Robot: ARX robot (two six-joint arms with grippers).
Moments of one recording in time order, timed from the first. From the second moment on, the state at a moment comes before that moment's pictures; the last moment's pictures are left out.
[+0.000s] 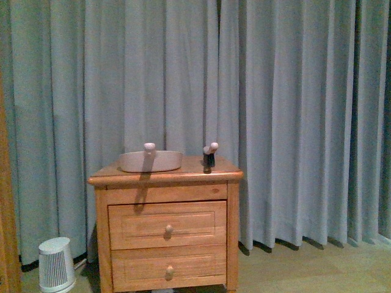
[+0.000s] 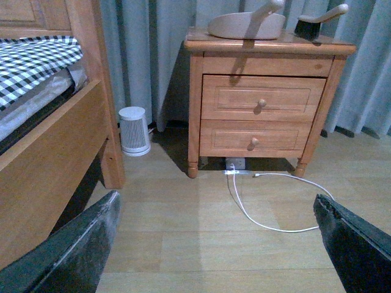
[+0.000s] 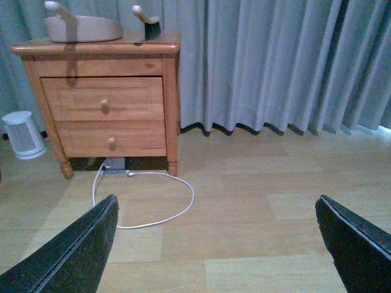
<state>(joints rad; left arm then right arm) 0.00 0.00 0.01 0.00 0.00 0.00 0.00 0.00 0.02 0.00 0.00 0.00</state>
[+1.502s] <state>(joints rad) 0.00 0.00 0.01 0.00 0.00 0.00 0.00 0.00 0.02 0.00 0.00 0.00</state>
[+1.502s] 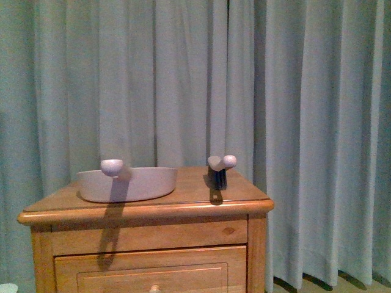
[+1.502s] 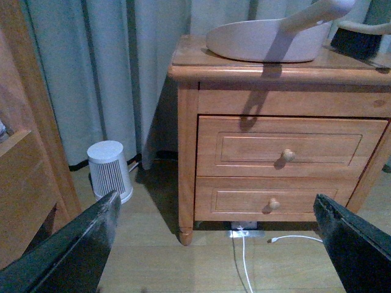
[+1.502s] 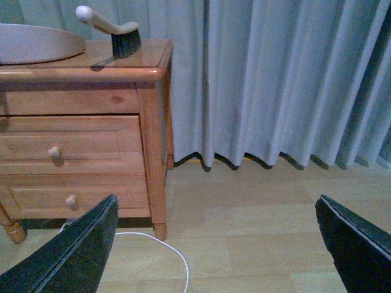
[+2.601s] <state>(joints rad) 0.02 0.03 0.02 -0.03 0.09 -0.03 0.00 0.00 0.02 0.00 0.00 0.00</state>
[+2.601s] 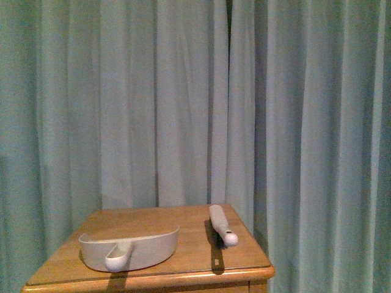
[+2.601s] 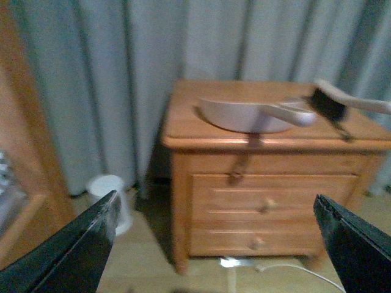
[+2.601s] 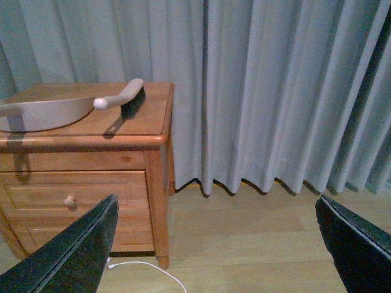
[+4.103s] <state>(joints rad) -0.37 1.88 1.63 -0.45 -0.20 0.06 0.00 0.00 0.02 0.00 0.00 0.00</state>
